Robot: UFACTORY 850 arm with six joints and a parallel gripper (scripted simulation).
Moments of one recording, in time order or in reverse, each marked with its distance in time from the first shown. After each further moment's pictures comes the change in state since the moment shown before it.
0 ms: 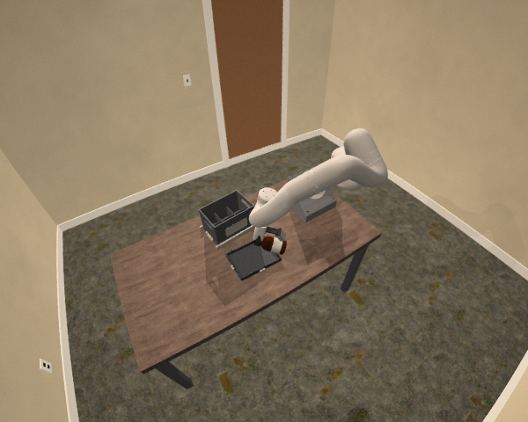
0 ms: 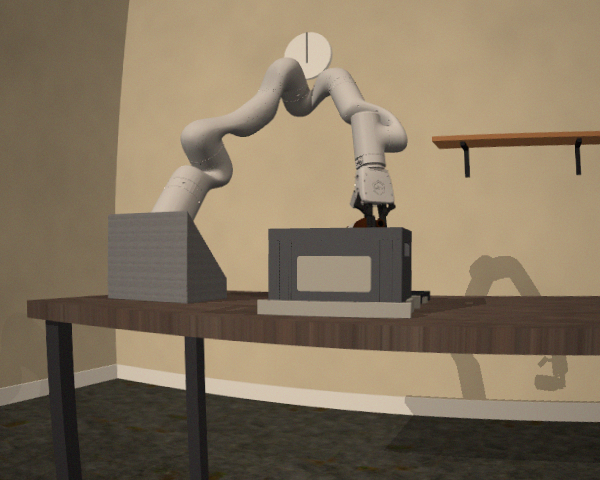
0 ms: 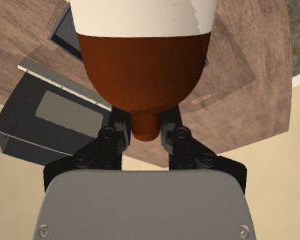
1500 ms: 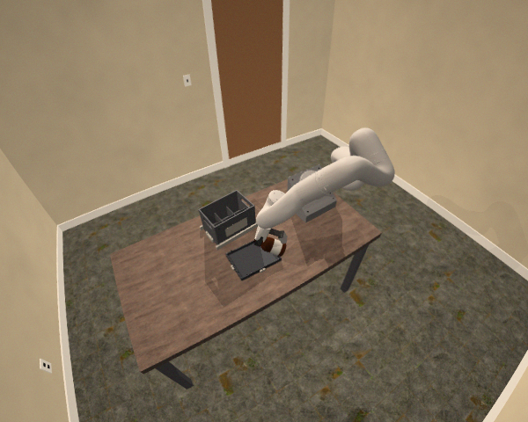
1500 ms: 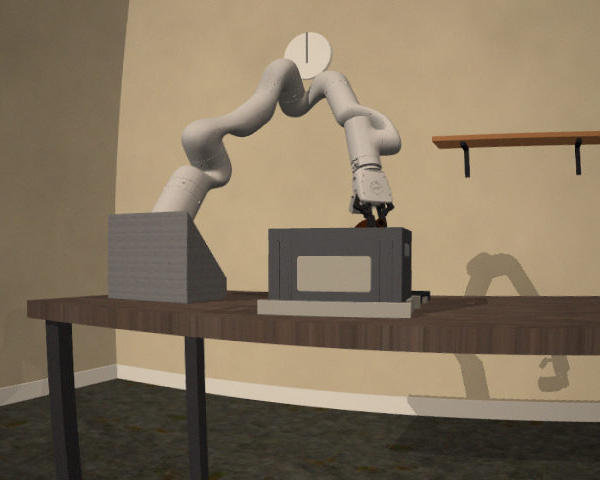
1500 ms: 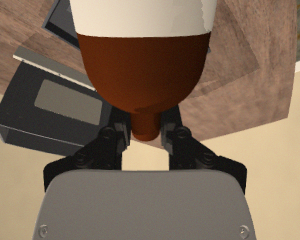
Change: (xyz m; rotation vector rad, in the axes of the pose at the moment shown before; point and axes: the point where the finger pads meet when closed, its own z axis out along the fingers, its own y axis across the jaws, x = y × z) arm 0.001 0.001 0.000 -0.001 -0.135 -0.001
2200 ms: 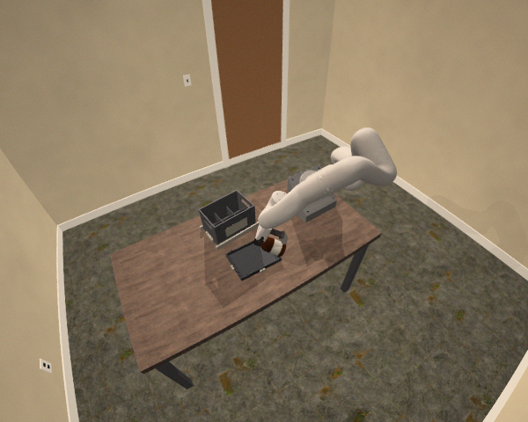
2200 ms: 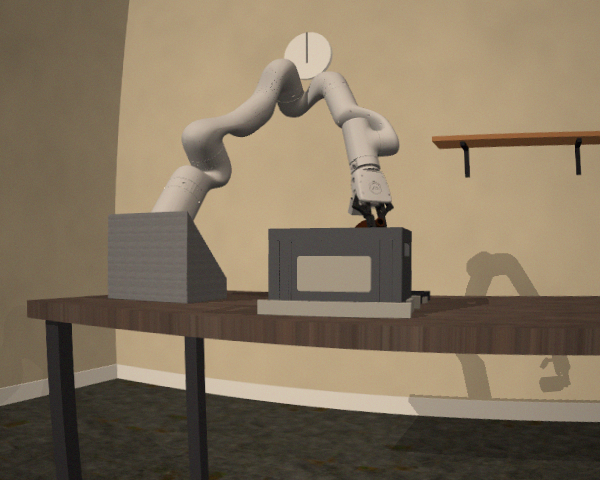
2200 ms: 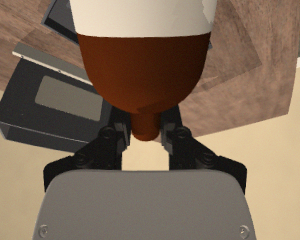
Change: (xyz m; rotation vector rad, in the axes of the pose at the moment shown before) arm 0.000 -0.001 -0.001 0.002 -0.040 0.001
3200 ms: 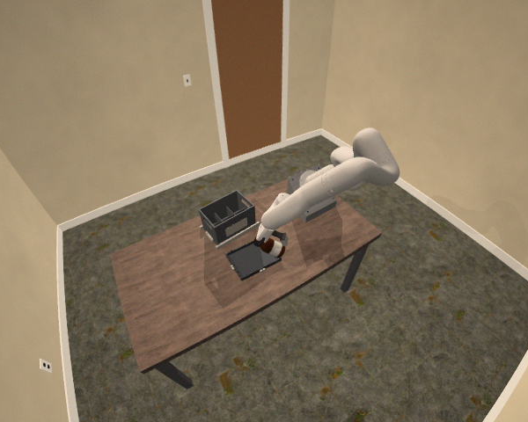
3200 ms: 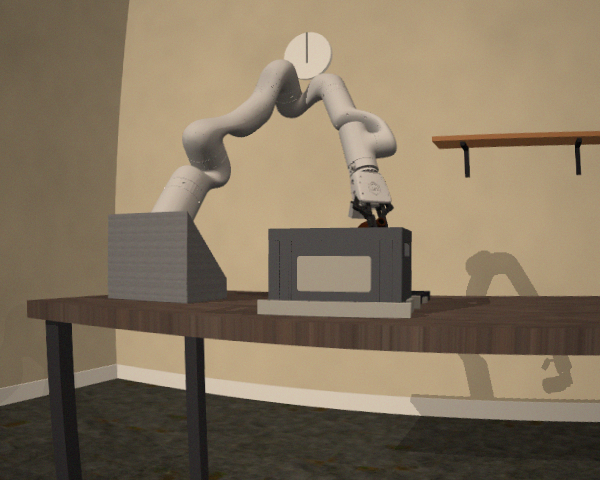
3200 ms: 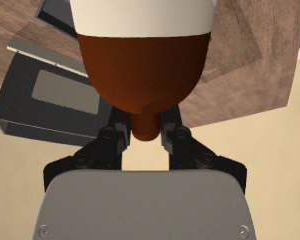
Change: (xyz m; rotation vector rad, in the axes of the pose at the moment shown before) arm 0.000 0.003 0.000 -0.007 -0.074 -0.002
